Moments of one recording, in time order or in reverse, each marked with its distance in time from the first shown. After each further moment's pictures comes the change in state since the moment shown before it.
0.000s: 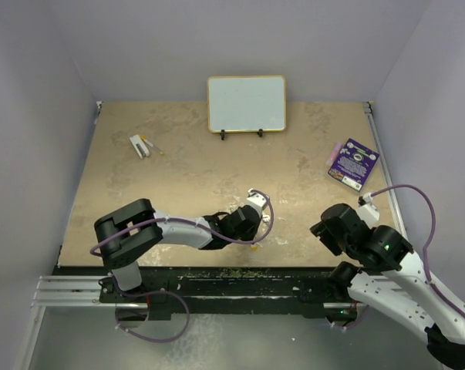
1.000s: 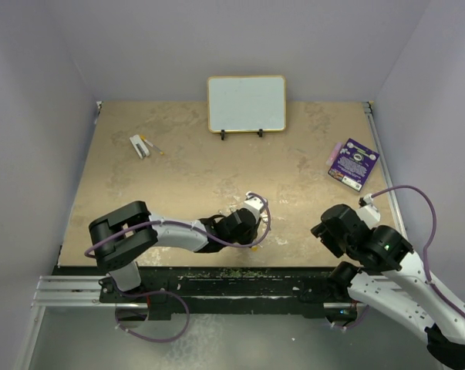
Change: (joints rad) left arm -0.015 -0.040 -0.053 0.025 0.017 0.005; right arm 0.000 0.000 0.000 -0.029 0.000 0.008
